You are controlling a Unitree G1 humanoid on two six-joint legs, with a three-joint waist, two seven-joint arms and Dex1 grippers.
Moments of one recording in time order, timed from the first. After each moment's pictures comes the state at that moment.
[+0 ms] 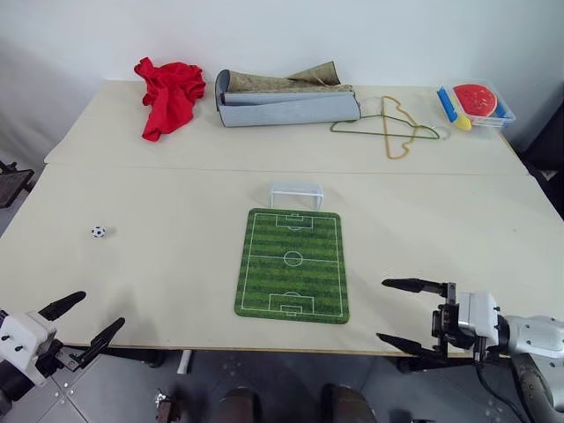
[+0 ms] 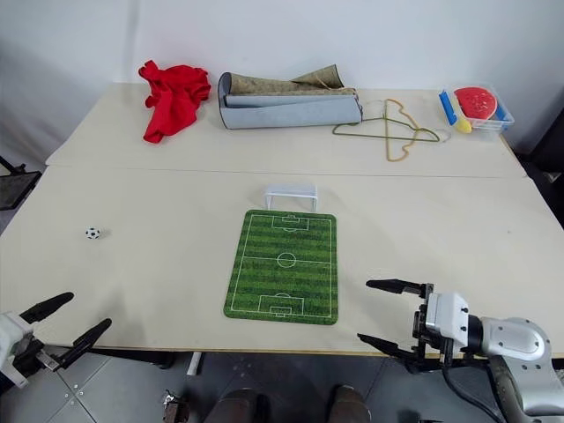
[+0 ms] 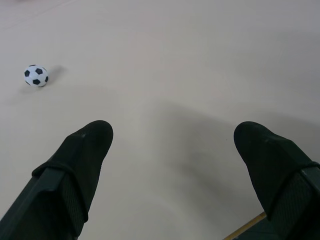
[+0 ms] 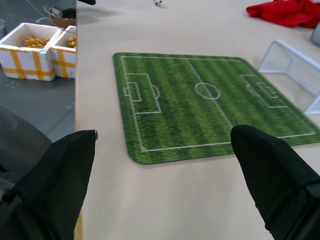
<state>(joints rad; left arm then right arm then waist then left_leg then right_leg) 0.46 0.64 0.64 -0.01 -0.42 -0.19 -0.85 0.14 -0.73 -0.16 -0.16 0.52 -0.24 1.28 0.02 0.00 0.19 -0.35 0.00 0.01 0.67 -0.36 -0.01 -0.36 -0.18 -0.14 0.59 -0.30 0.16</state>
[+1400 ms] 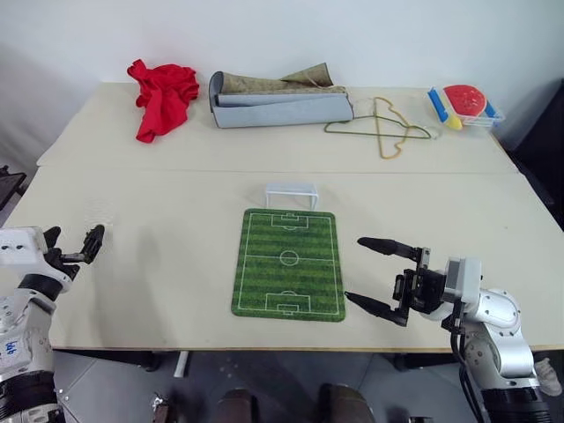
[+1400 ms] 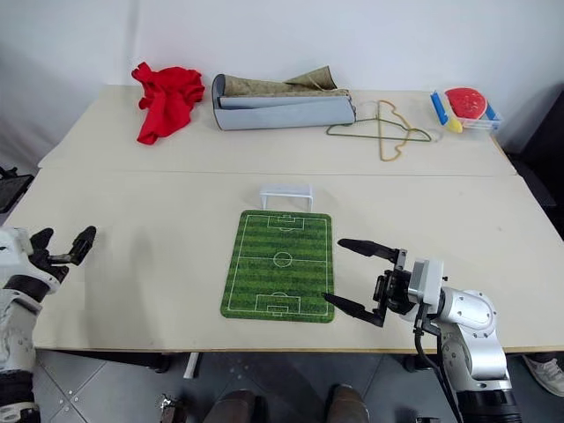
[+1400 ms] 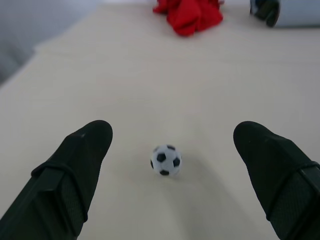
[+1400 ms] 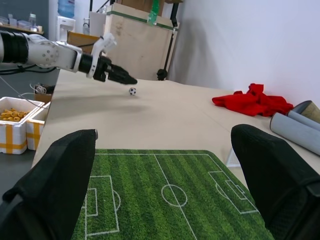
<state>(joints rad) -0.22 0.64 0.57 0.39 -0.41 0.12 -0.40 -0.09 -0.50 -0.10 -0.16 0.59 -0.22 1.24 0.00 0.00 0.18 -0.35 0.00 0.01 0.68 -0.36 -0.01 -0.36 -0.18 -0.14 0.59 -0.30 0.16</state>
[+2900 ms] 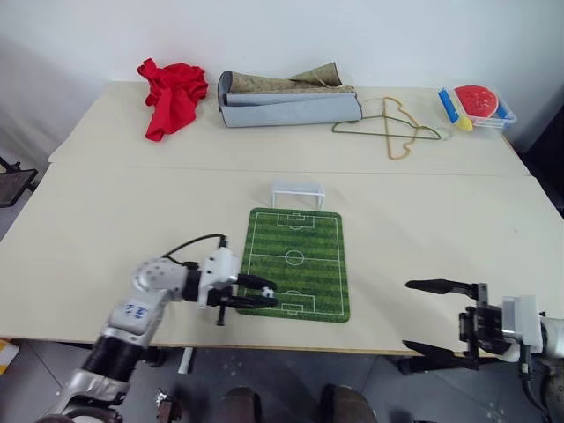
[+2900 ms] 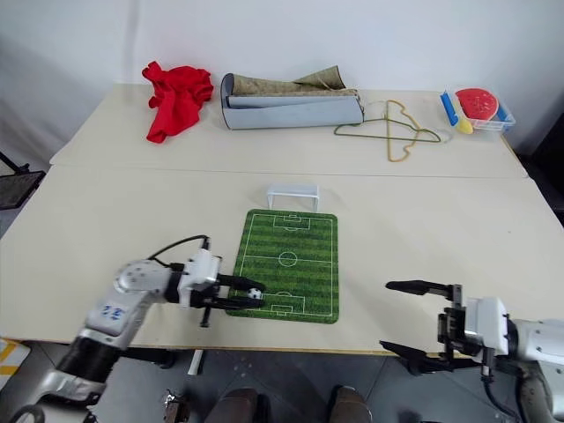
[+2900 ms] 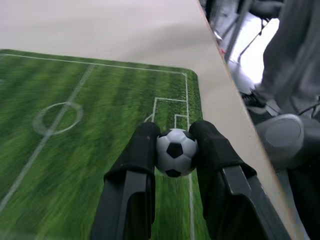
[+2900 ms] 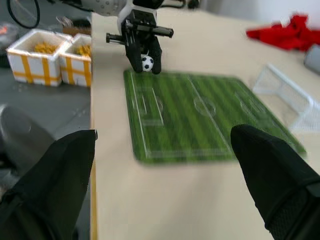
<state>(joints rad) -0.37 0.54 -0.22 0.08 -0.29 0.04 -1.22 0.21 -0.76 -0.34 -0.13 0.63 -0.26 1.45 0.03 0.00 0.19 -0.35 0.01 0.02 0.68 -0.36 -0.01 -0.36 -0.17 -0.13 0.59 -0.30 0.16</state>
